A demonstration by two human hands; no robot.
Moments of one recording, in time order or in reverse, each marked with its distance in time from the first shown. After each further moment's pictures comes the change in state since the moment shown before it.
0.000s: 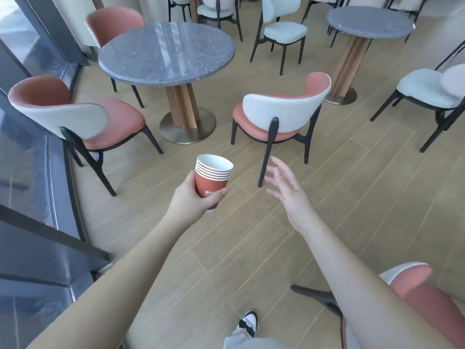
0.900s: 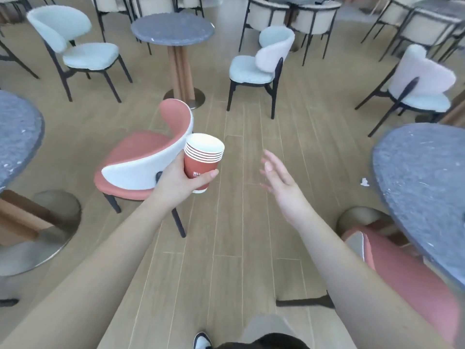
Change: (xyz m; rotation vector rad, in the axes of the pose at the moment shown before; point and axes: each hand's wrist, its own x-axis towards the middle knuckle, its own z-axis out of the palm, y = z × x) left_hand 0.384 0.162 0.182 -0.004 -0.758 0.417; right_hand 0.180 -0.044 -0.153 0.016 0.732 0.078
